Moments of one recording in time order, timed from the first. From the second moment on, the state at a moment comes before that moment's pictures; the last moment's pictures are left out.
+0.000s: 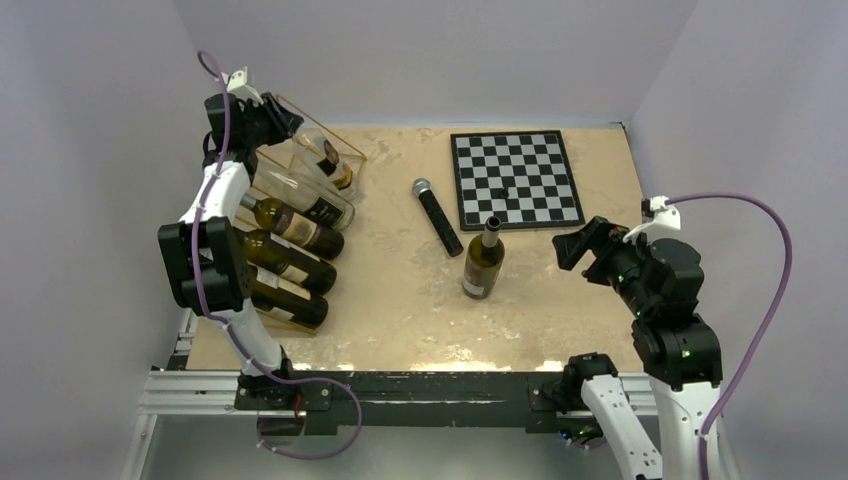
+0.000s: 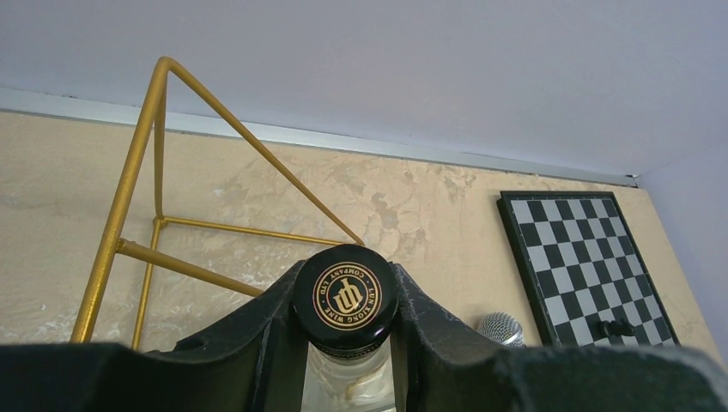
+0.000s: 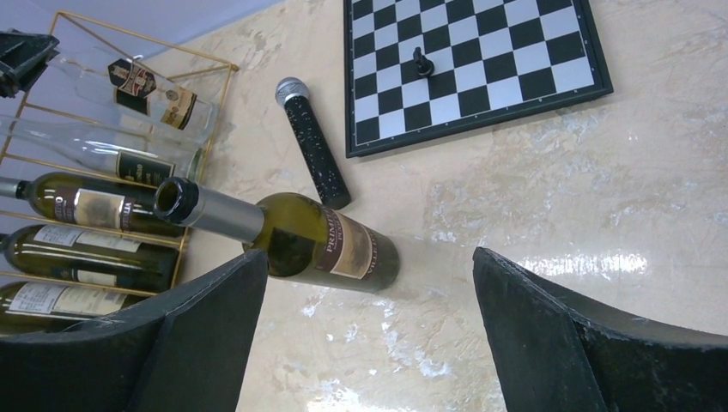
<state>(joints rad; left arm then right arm) 0.18 1.83 1.47 0.09 0.46 -0.39 0.08 0.55 1.05 -0.85 -0.08 0.46</state>
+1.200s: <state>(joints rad) 0.14 1.74 1.54 -0.23 -0.04 -0.65 0.08 0.53 1.02 -0.82 -0.12 0.48</state>
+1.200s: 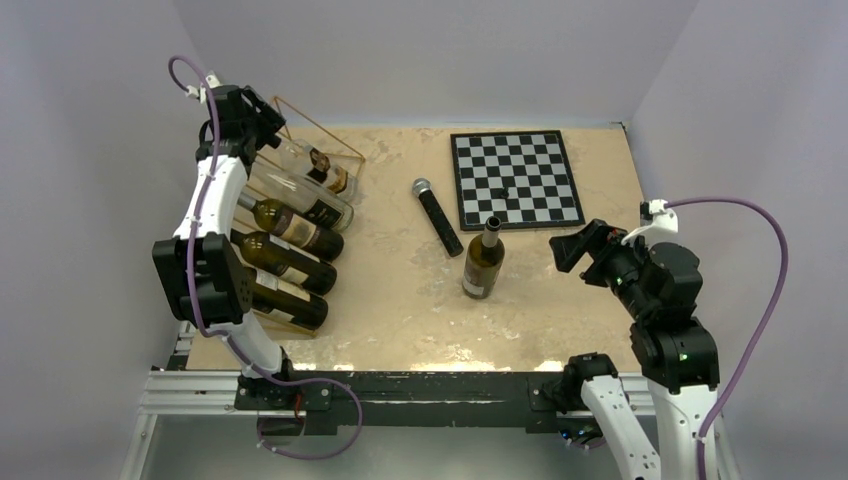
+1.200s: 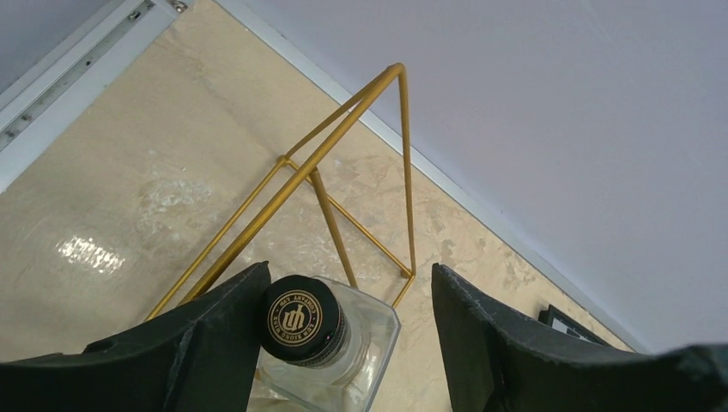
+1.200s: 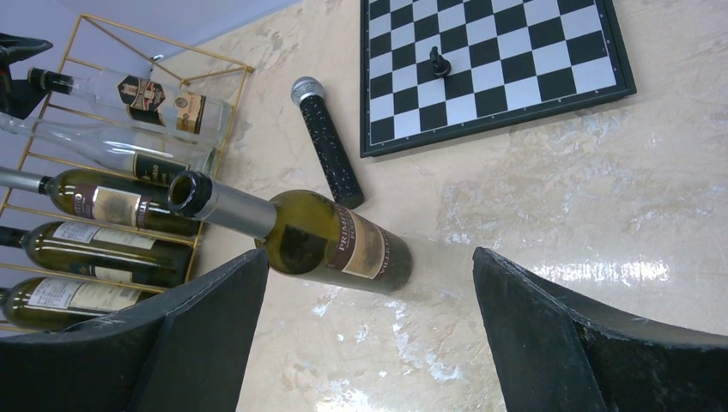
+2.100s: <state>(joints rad) 0.11 1.75 1.76 -0.44 -0.23 -0.43 0.08 0.53 1.02 -0.82 -0.12 0.48</state>
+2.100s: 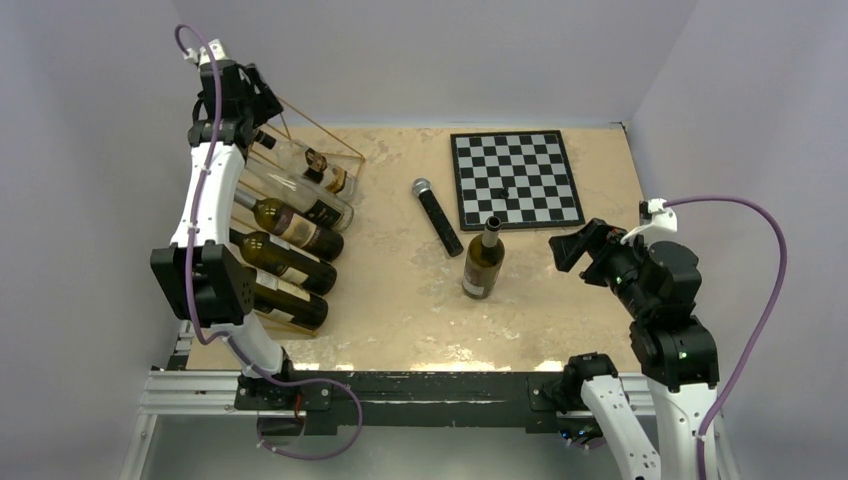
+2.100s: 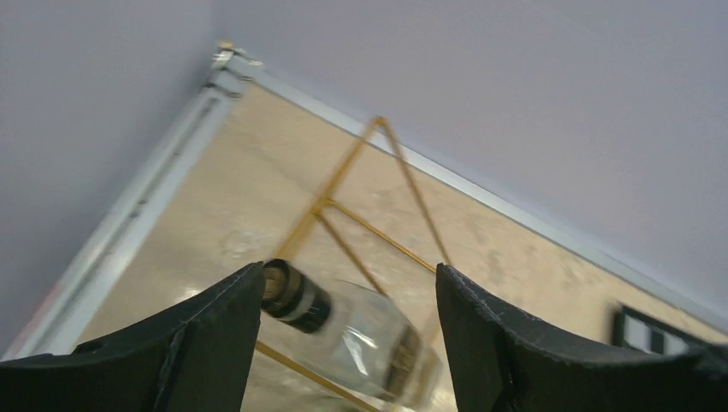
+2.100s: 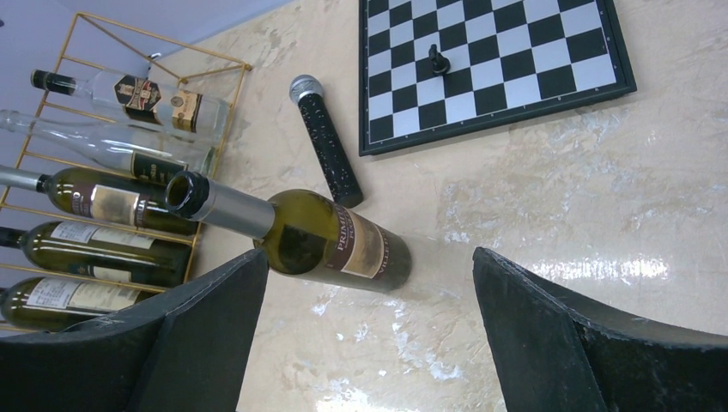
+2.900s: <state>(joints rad) -0.56 1.59 1.69 -0.37 0.81 -0.06 0.08 0.54 1.03 -0.85 -0.17 0.48</state>
